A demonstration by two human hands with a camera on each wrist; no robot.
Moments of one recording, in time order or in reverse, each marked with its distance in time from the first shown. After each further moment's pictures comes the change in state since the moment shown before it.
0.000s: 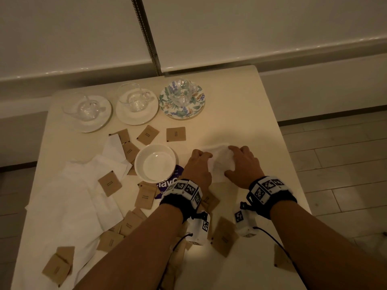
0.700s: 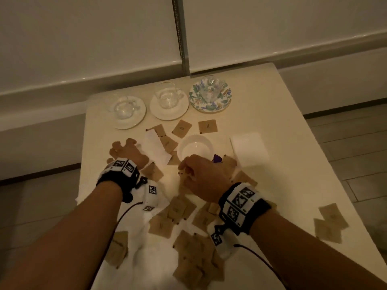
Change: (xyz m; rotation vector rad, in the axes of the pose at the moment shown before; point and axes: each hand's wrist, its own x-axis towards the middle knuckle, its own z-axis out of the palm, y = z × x) left_hand -0.053 -0.198 -0.189 0.215 0.191 -0.654; right_hand -0.083 -0.212 0.055 0.295 -0.013 -0.401
